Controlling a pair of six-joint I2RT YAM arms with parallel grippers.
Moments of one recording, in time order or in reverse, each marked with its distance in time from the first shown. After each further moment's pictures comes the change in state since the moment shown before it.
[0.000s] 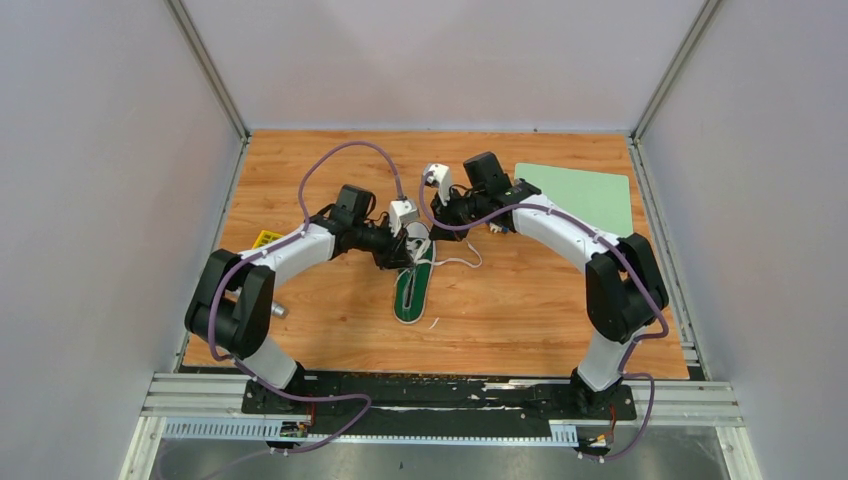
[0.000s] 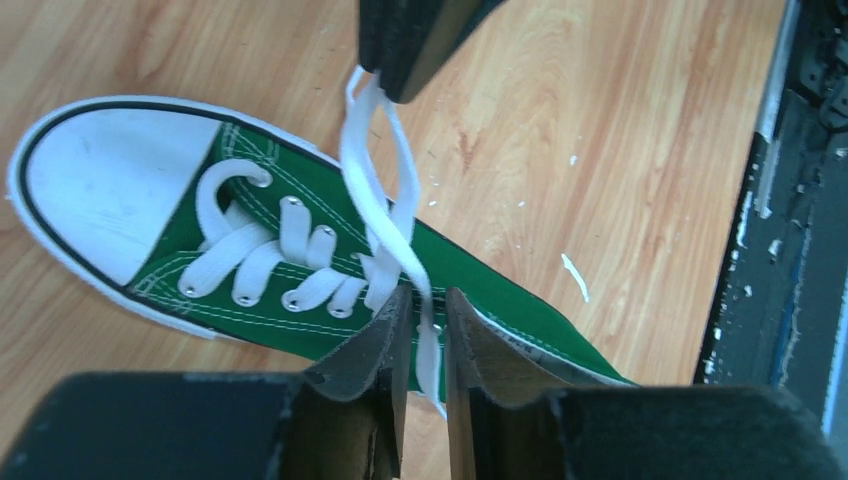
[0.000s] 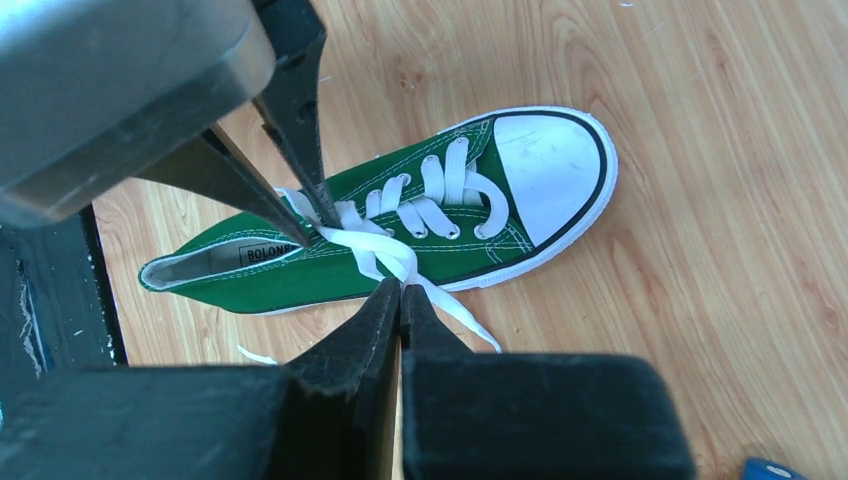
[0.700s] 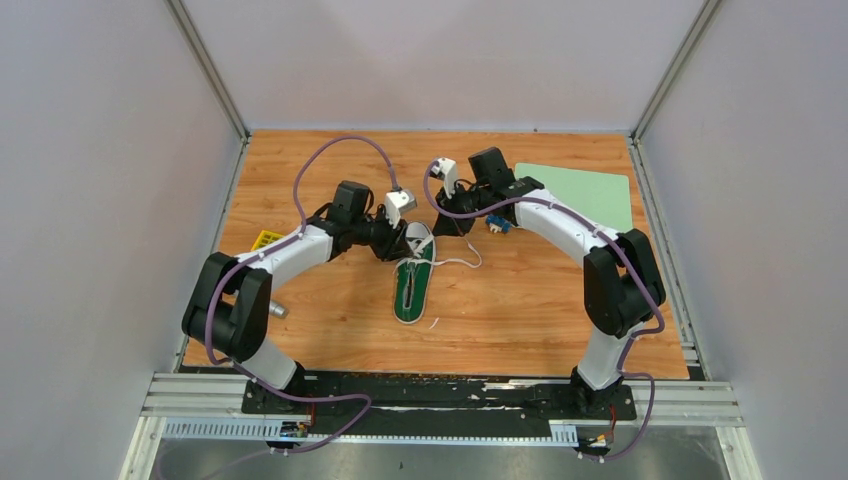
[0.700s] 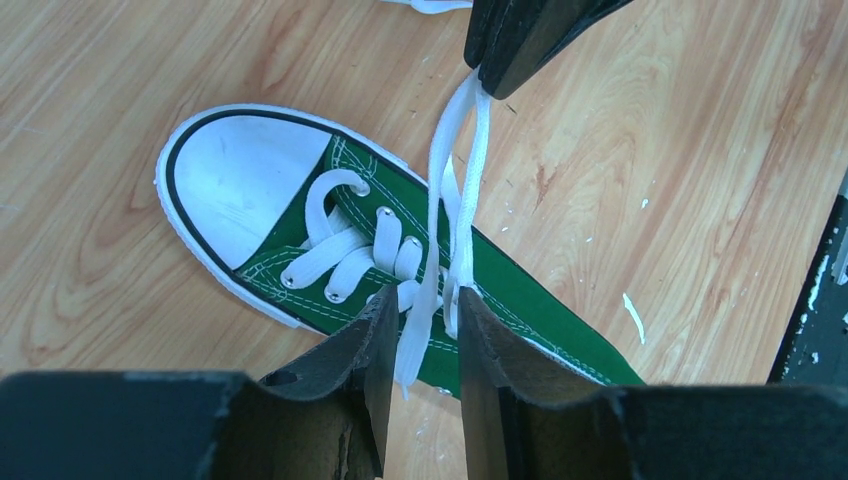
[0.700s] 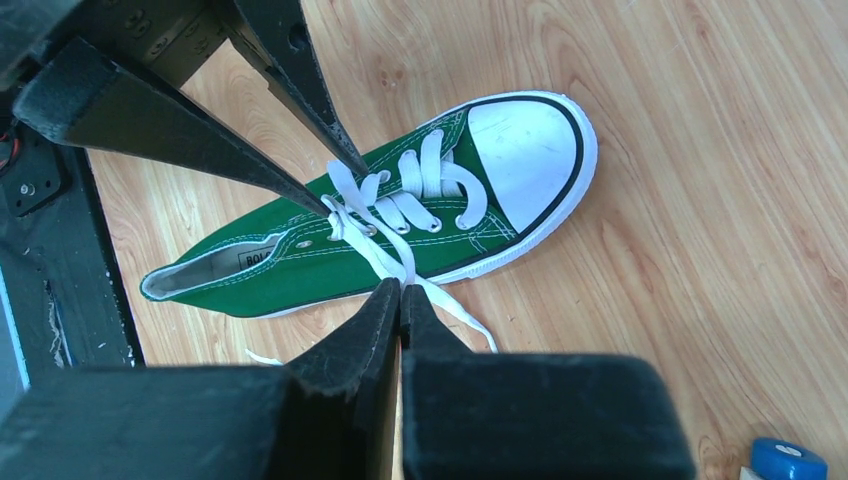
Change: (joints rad) left arm 0.000 -0.021 -0.008 0.109 -0.151 -0.101; right arm -0.034 0.033 0.032 -0.023 -0.018 0.059
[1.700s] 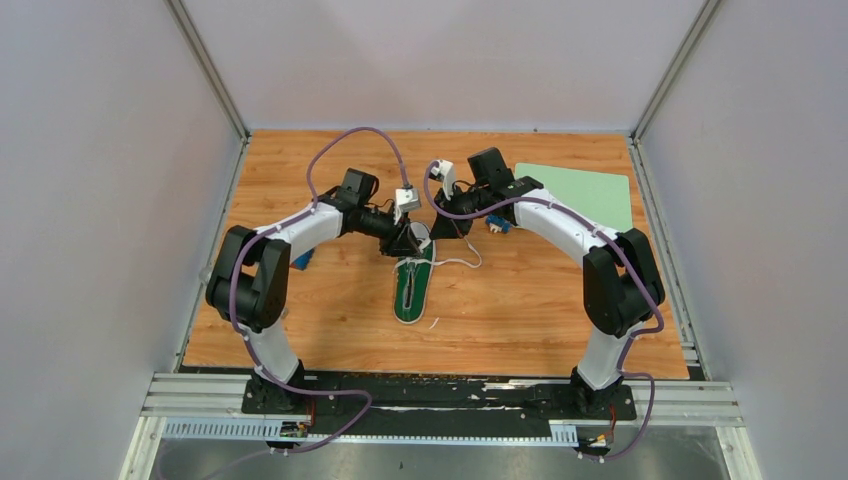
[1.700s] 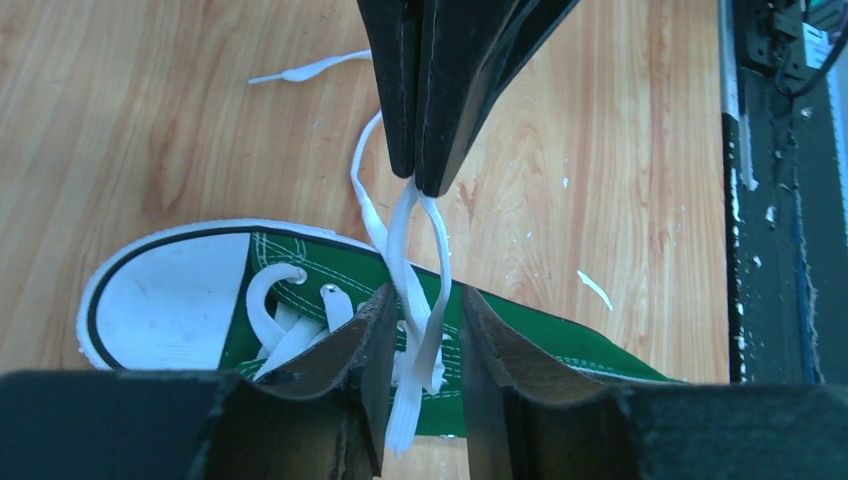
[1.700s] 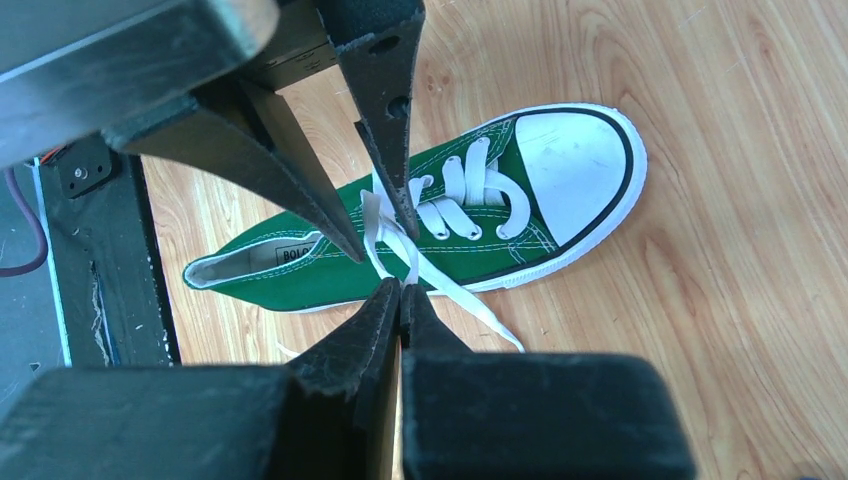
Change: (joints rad) left arm 0.038 0.181 0.185 -0.172 0.334 0.302; right arm 0.000 0.004 0.006 -0.014 -0.084 -0.009
